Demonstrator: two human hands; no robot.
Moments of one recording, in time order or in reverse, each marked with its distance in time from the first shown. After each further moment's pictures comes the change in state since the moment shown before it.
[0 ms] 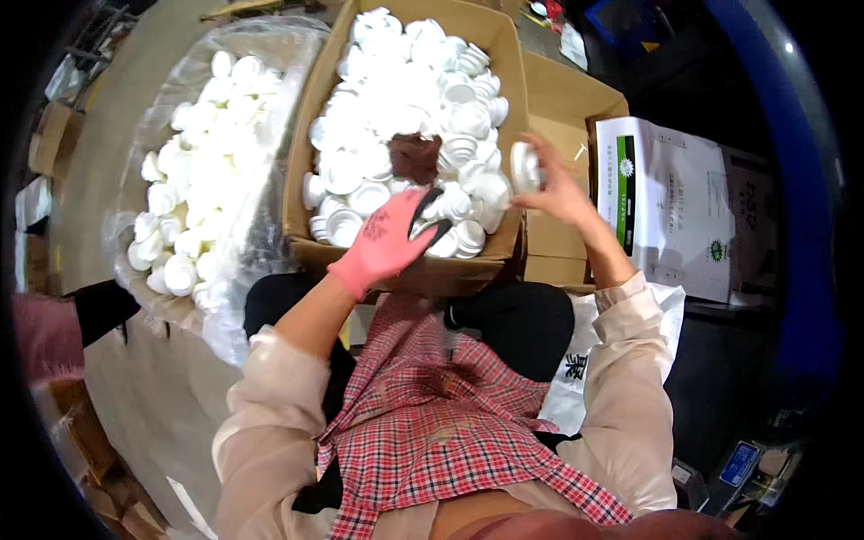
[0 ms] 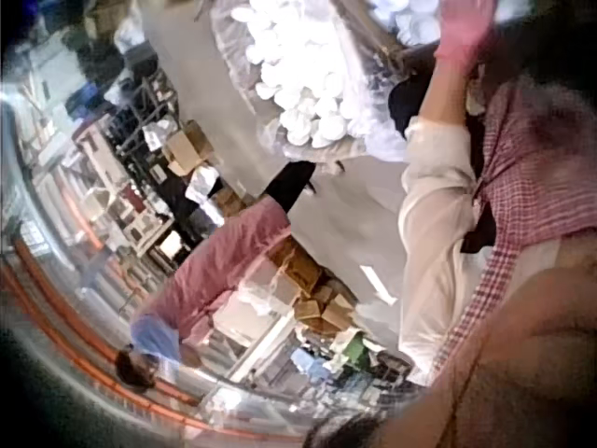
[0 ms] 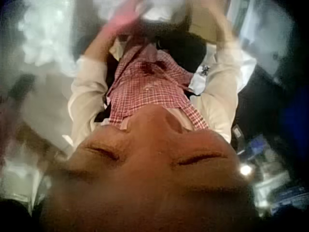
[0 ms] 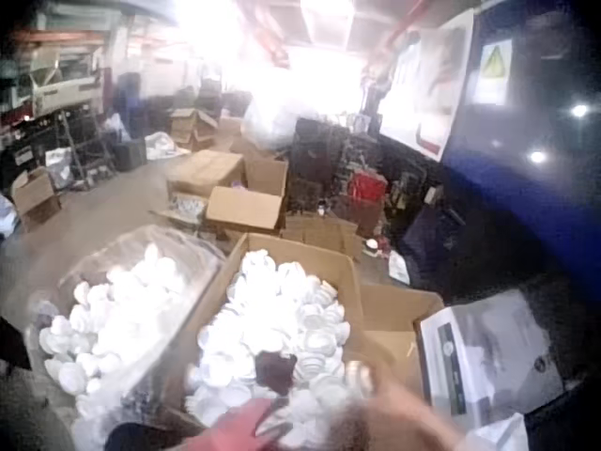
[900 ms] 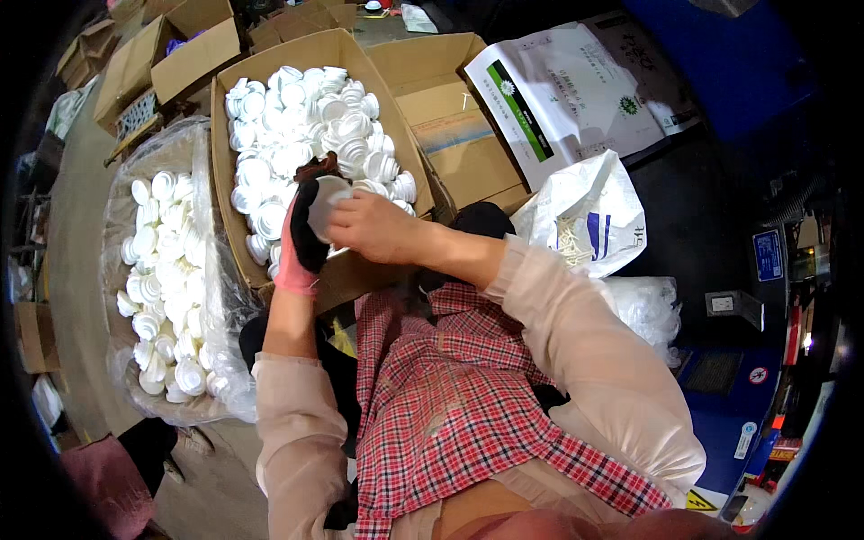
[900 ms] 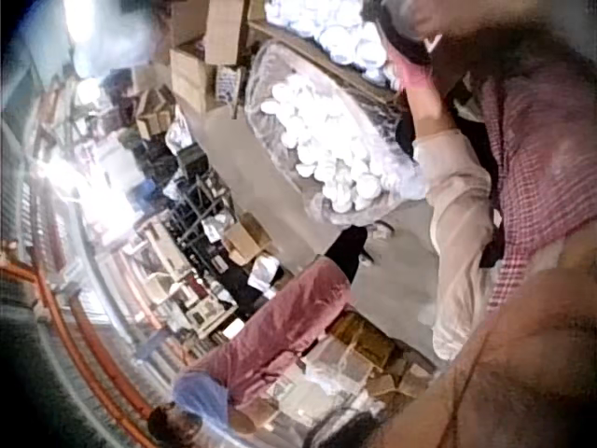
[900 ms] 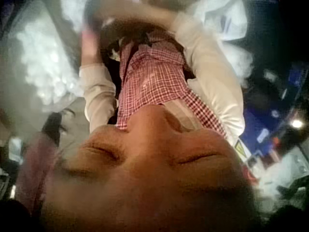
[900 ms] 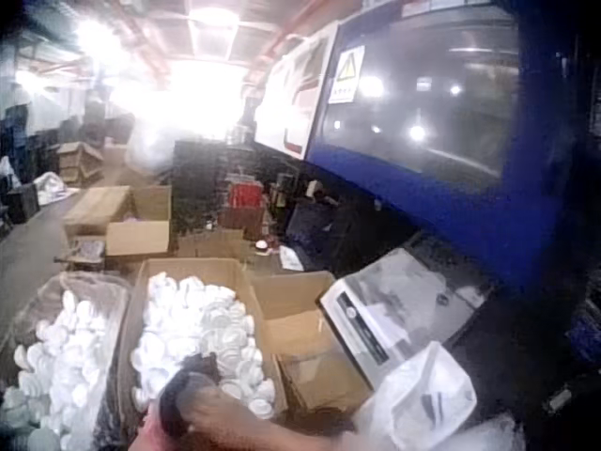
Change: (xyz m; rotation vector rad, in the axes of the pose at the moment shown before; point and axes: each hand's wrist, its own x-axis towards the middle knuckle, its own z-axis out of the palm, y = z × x) left_hand -0.005 -0.010 -0.003 -1.009 -0.056 0.018; right_hand -0.055 -0.140 0.122 -0.571 0.235 -0.646
